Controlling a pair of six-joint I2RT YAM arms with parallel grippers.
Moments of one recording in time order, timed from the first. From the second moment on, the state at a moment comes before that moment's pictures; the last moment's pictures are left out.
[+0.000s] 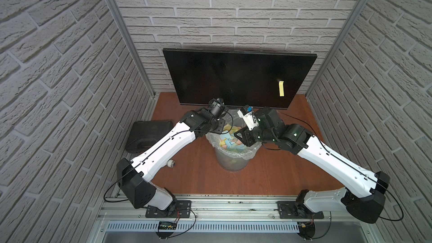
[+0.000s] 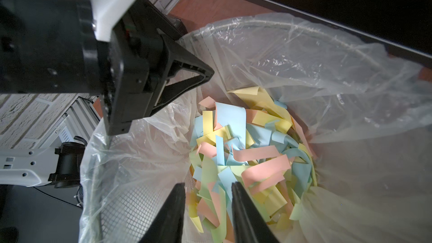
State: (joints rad) left arm -0.63 1.47 1.48 -0.94 -0.21 -0.29; right arm 0.77 1.31 1.38 -0.78 -0.06 0.32
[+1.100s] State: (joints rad) left arm -0.63 1.47 1.48 -0.94 -0.21 -0.29; right arm 0.08 0.98 1.08 -0.59 -0.33 0.80
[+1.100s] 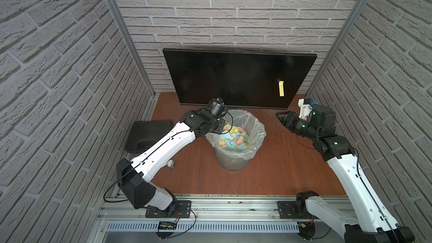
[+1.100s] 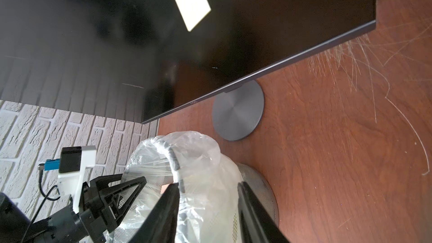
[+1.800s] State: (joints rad) left arm -0.63 1.47 1.48 -0.94 -0.21 -0.29; right arm 0.00 0.99 1.08 -0.45 -0.36 0.89
